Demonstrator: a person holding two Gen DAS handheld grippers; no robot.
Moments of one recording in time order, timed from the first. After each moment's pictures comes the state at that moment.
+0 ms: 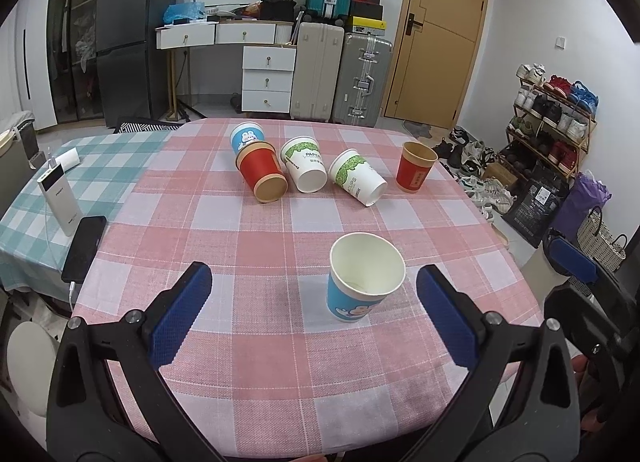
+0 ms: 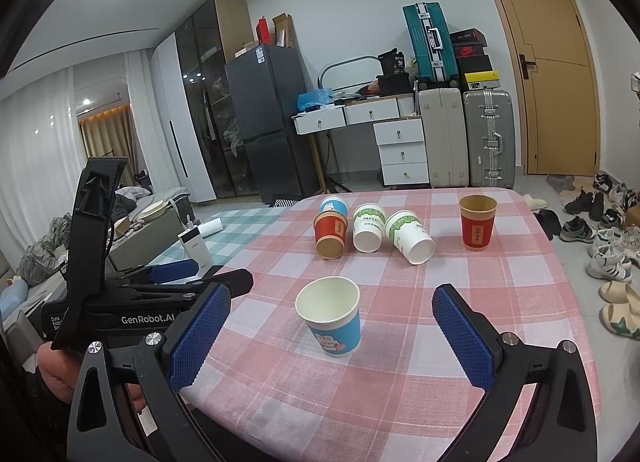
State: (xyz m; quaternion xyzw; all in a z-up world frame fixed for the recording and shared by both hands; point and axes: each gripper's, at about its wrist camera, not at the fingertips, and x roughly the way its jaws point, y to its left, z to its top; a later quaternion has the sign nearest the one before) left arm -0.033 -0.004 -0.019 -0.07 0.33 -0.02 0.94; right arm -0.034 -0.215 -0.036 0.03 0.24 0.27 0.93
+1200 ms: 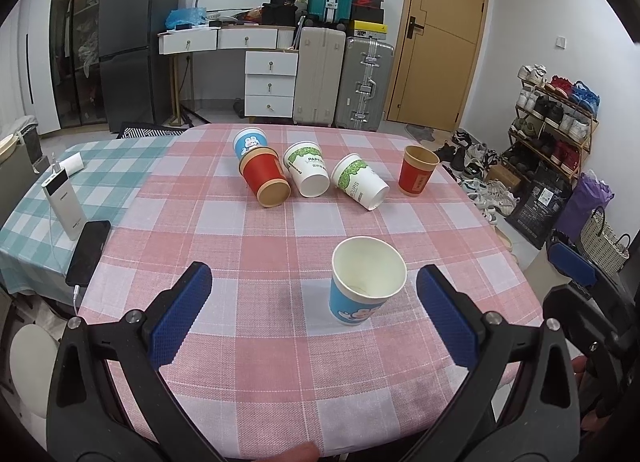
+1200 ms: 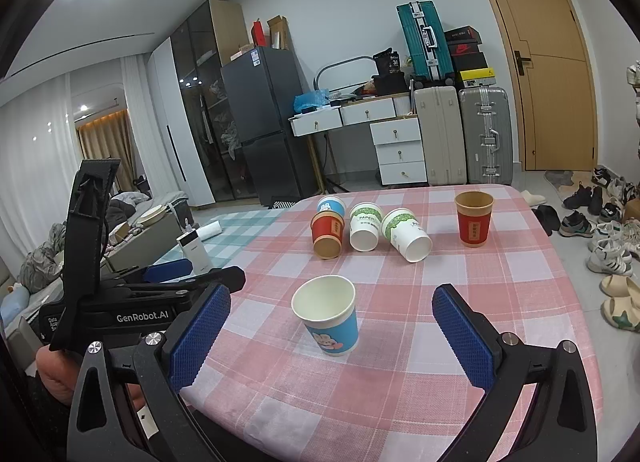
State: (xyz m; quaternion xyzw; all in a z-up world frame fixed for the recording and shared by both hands) left arm -0.034 -0.007 -0.013 -0.06 0.32 -0.01 0.94; right arm -0.035 -0.224 -0.036 0.04 0.24 0.26 0.93
